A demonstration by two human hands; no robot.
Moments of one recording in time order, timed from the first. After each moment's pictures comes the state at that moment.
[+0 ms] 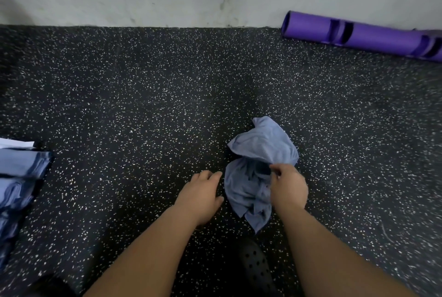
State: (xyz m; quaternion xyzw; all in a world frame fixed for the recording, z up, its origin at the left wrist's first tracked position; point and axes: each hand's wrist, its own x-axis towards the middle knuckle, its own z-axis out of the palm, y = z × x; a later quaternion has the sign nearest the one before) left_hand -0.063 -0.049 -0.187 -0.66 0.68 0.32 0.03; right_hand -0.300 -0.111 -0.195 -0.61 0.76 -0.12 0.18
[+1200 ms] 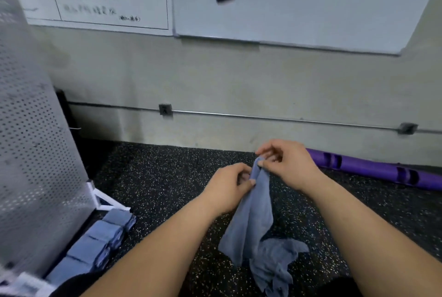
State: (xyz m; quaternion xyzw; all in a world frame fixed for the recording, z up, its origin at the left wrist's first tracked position) left_hand -0.035 0.072 0.184 -0.62 0.65 0.19 -0.39; right_hand -0.221 -0.015 0.246 -0.84 0.36 -0.31 0.27
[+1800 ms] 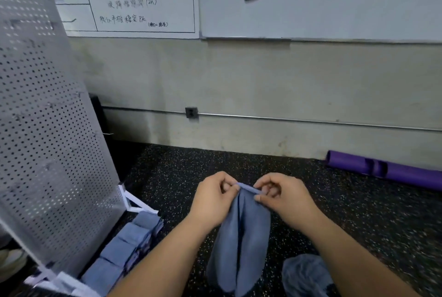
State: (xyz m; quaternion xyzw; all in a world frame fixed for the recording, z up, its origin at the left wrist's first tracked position) left_hand 0.061 0.087 0.149 -0.69 0.51 0.18 -0.48; right_hand -0.144 -0.006 0.171 -0.83 0.36 -0.29 0.32
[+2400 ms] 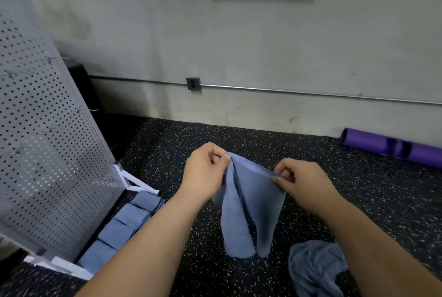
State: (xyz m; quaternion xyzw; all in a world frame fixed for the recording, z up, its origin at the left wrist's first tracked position) left_hand 0.113 0.026 0.130 -0.71 0.40 0.23 -0.53; right_hand -0.122 -0.088 0.134 -0.87 0.42 -0.17 0.19
